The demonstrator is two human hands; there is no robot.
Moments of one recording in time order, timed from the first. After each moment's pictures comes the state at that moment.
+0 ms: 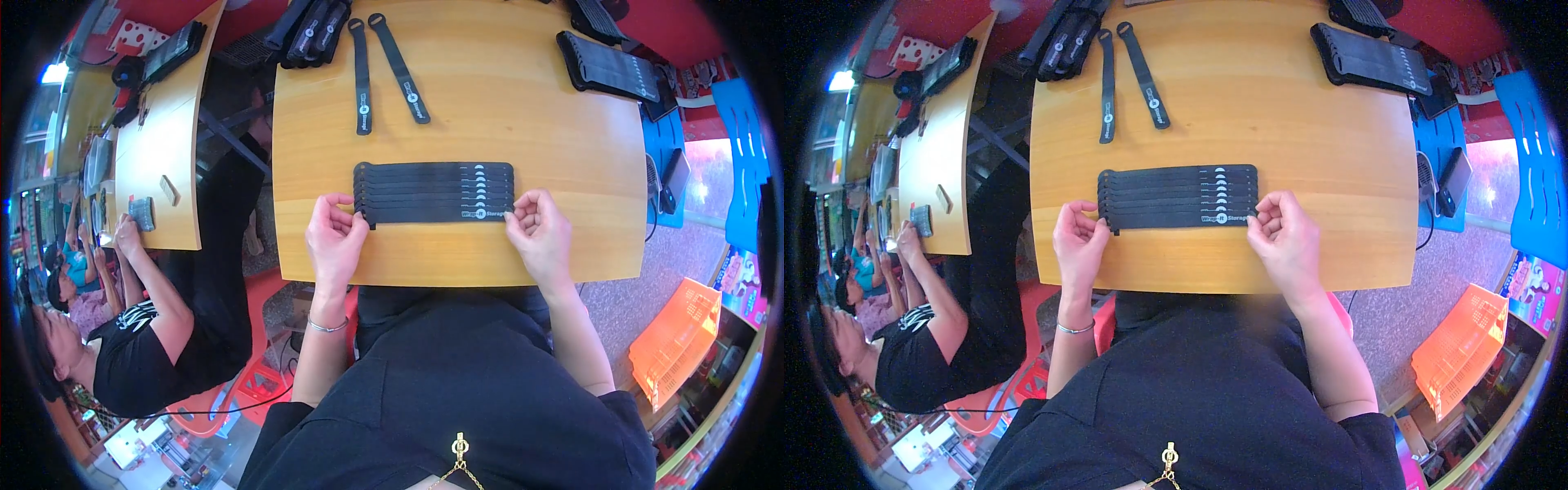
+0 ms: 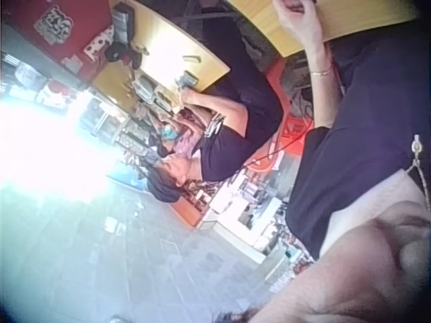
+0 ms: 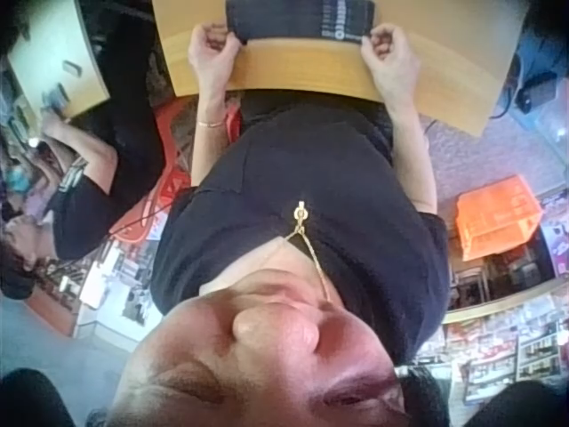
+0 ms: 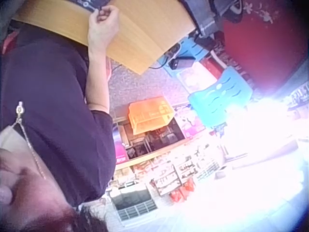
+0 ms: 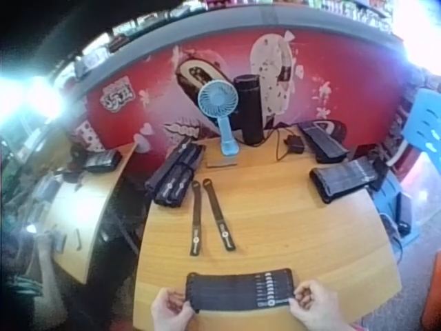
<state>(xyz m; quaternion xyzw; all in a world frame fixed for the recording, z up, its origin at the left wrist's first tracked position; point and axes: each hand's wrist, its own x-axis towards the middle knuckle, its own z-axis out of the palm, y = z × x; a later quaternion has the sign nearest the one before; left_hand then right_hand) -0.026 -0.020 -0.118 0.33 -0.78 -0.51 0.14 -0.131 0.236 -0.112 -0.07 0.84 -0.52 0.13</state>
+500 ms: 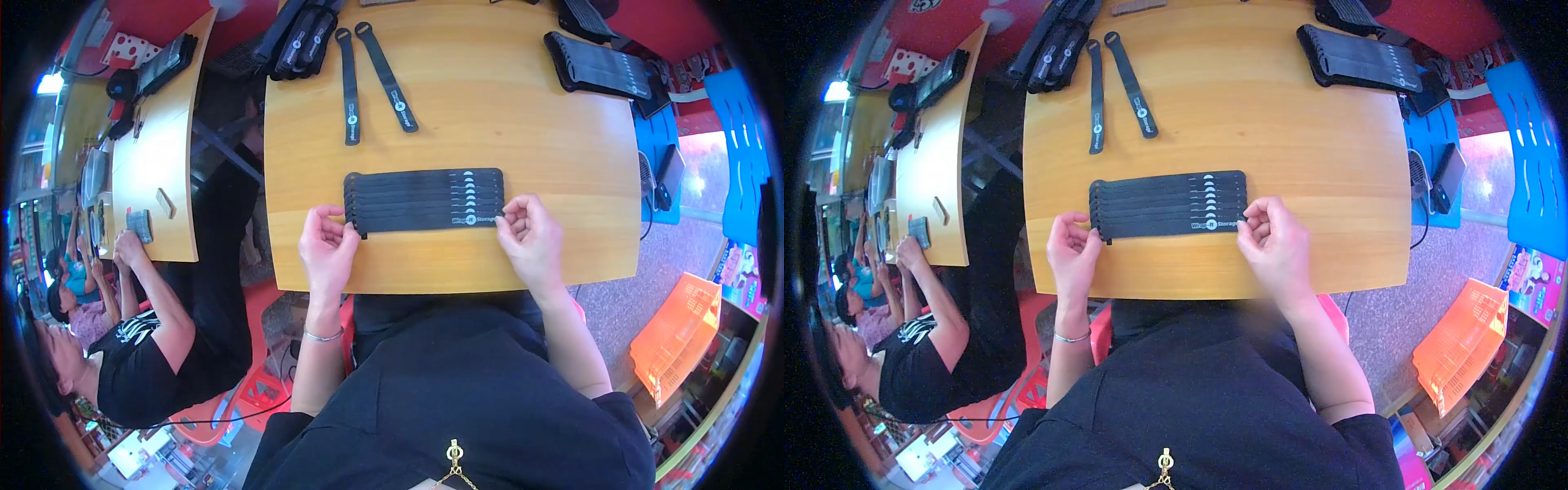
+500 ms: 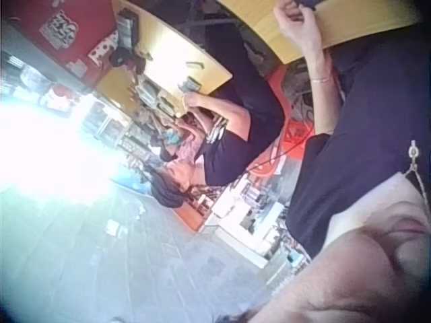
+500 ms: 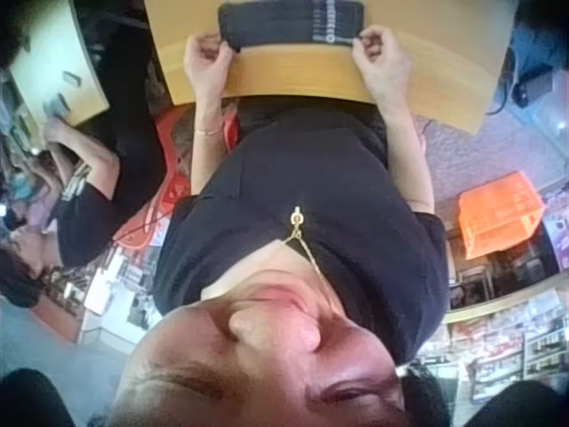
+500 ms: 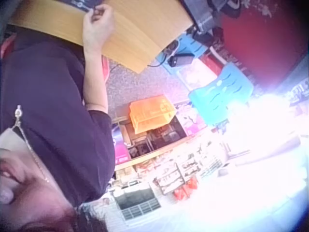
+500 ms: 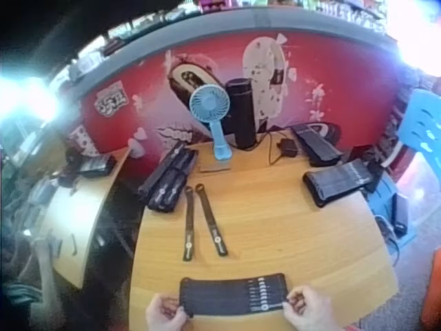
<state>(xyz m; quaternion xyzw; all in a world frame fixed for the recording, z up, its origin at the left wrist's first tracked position) -0.023 -0.019 -0.117 0.34 -0.77 -0.52 0.14 -0.130 0.234 -0.113 -0.08 0.84 -0.53 0.11</state>
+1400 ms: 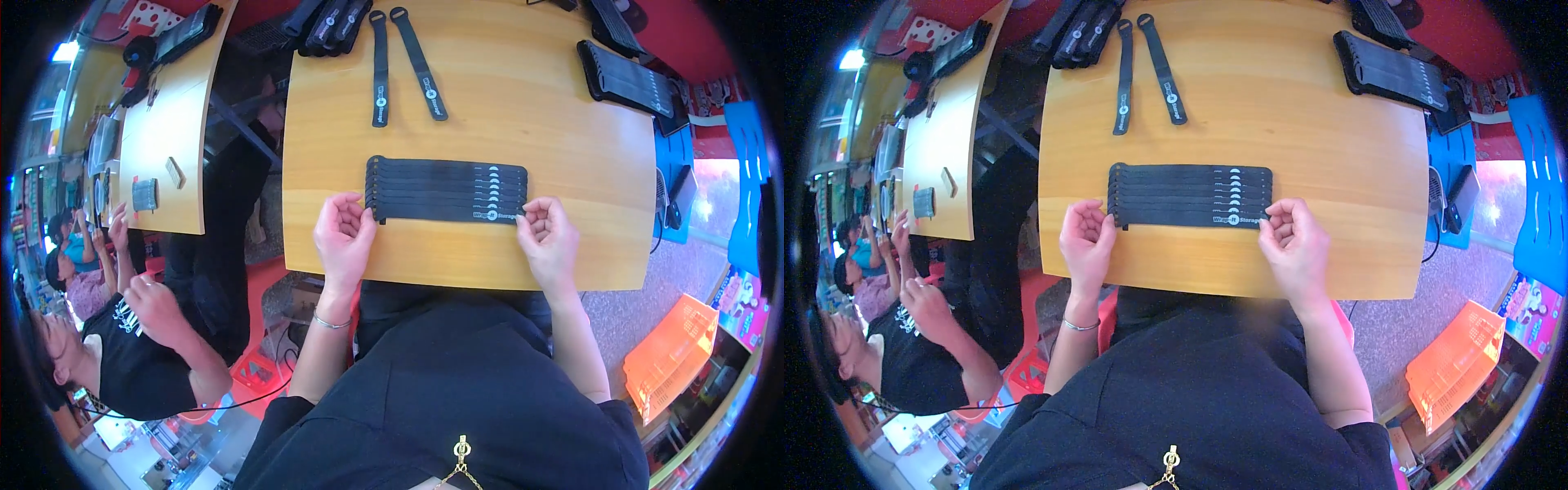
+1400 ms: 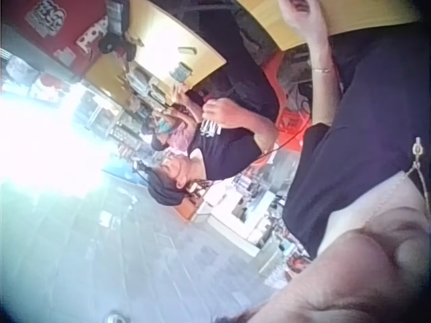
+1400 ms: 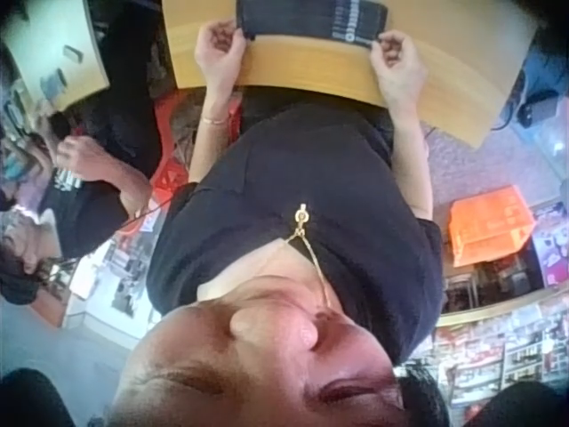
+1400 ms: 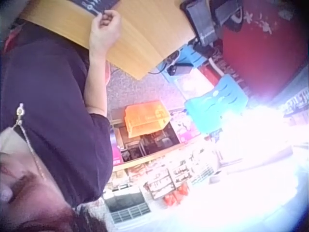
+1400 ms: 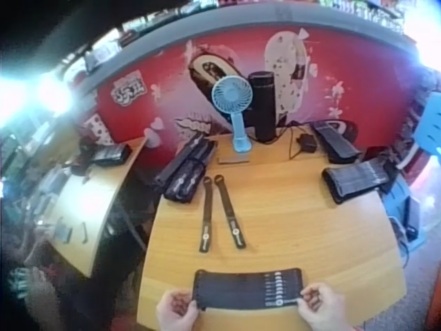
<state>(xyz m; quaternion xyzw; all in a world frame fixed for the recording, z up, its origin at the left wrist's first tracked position) -0.016 -0.015 -0.127 0.29 -0.75 -0.55 0.21 -0.127 0.235 -0.115 -0.07 0.83 -0.55 0.12</state>
